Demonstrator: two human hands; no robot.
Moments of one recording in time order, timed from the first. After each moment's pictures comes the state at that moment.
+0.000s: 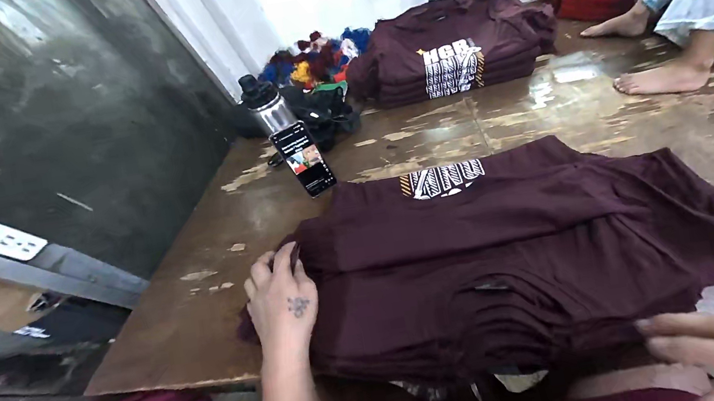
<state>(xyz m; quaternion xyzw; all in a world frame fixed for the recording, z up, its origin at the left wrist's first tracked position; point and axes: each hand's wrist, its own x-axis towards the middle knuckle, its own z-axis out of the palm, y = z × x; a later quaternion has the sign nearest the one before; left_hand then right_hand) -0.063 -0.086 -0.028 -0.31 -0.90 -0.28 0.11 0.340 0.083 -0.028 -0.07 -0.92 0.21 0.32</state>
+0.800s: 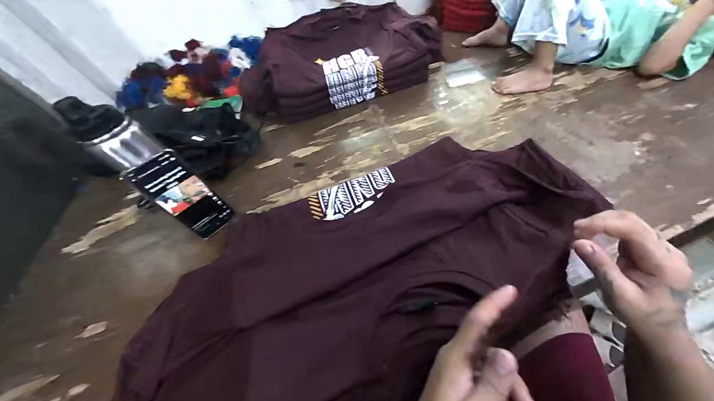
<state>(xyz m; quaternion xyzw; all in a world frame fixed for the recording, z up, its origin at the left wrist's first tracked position) 0.139 -0.032 -0.056 -0.56 -0.38 -0.52 -0.52 0.347 0.125 -0.074 -0.25 -0.78 0.10 0.56</state>
